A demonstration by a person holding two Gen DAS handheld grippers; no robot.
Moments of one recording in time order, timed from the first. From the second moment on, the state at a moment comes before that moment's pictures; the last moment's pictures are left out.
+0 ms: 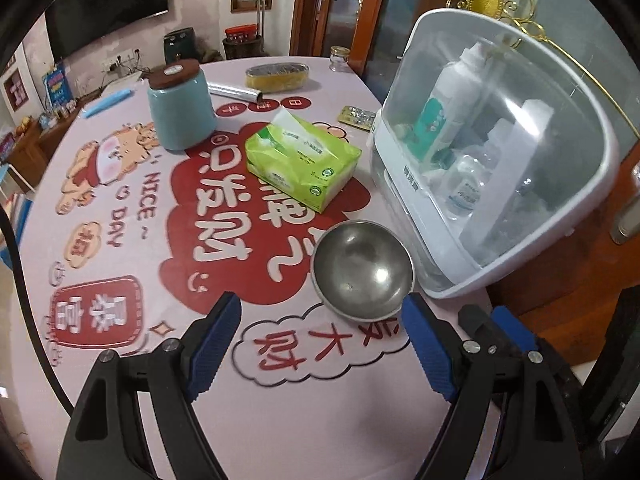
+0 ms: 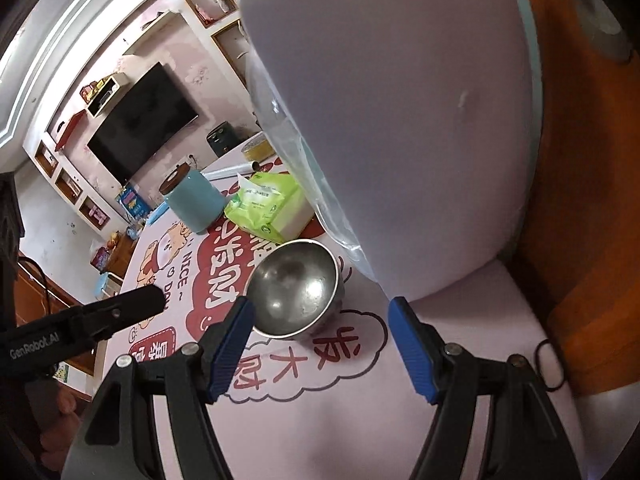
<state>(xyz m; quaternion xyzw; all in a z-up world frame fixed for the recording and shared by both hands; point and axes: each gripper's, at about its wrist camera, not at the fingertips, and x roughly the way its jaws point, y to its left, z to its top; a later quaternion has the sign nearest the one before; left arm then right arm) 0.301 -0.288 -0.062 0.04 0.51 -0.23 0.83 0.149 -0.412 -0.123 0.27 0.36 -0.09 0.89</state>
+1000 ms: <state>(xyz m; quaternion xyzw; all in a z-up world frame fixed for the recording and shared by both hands) 0.336 -0.314 -0.170 0.04 0.56 -0.22 0.80 0.194 -0.407 -0.189 0.26 0.40 -0.05 0.88</state>
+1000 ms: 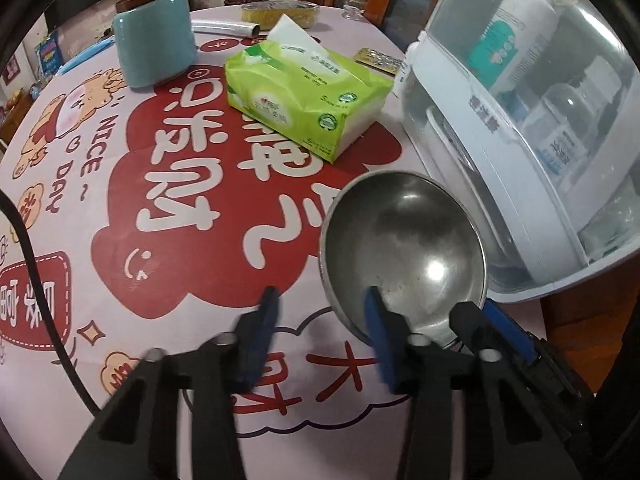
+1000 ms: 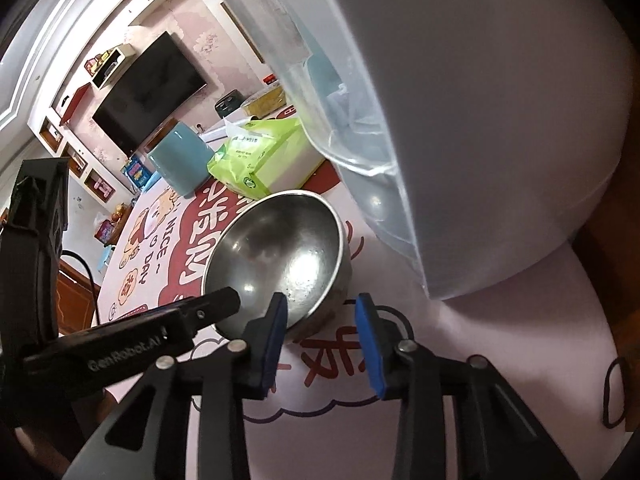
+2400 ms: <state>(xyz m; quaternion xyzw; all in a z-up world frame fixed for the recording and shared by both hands) 0.235 -0.279 -0.161 0.02 0.61 -0.20 0.77 0.135 -0.395 -0.177 0.28 0.47 0.01 0.84</state>
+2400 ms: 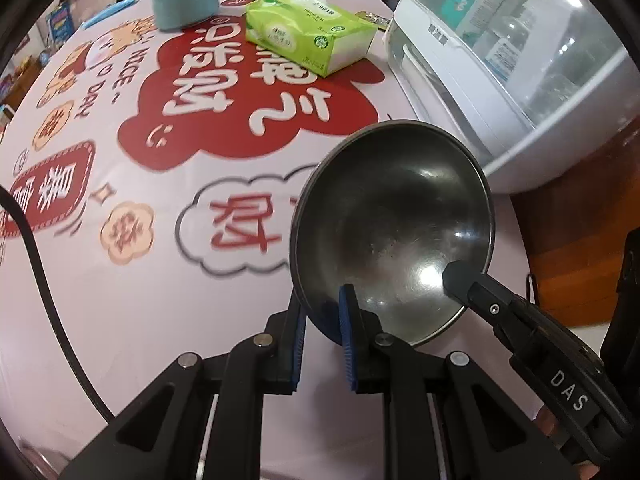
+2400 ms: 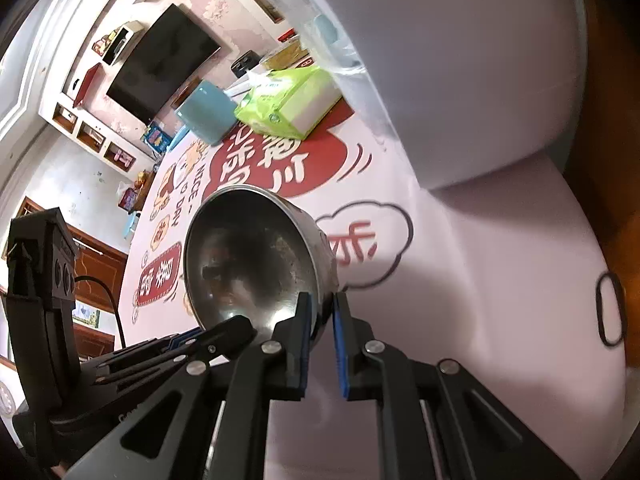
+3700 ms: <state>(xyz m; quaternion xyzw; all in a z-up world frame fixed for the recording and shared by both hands) 0.072 -0.153 -0.105 -0.09 0.56 -0.16 0.81 0.038 -0.300 -0.114 0.17 0.47 0.10 0.86</state>
